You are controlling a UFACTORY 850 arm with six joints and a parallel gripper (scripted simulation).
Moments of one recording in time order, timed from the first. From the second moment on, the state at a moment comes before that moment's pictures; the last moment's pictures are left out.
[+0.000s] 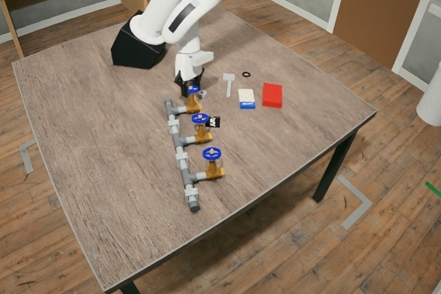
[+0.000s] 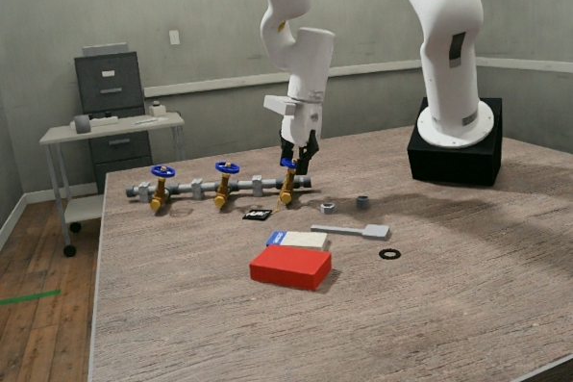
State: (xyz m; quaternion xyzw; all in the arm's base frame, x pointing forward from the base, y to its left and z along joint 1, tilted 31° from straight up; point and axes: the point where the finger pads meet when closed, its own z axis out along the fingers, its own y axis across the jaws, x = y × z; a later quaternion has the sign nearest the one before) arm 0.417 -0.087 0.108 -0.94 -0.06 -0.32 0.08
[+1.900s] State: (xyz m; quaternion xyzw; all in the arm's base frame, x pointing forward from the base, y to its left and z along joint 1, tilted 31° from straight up) arm 0.417 -0.087 0.108 -0.73 -0.59 -0.32 -0.15
